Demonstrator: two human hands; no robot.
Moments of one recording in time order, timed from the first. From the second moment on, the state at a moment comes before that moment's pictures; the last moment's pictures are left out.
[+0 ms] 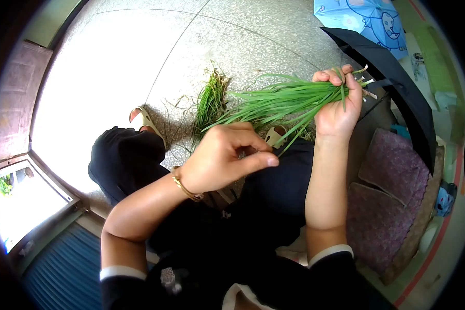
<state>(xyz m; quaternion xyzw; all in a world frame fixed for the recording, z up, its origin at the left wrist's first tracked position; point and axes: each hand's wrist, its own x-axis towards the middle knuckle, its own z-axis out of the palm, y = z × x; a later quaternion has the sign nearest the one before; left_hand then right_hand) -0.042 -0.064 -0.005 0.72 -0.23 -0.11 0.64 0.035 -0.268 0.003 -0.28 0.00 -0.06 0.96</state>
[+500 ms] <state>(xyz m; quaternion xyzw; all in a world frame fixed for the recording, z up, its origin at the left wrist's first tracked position) -0.029 -0.052 -0.021 0.59 -0.03 -0.06 0.81 0.032 -0.268 0.013 -0.21 -0.04 0.02 0.98</state>
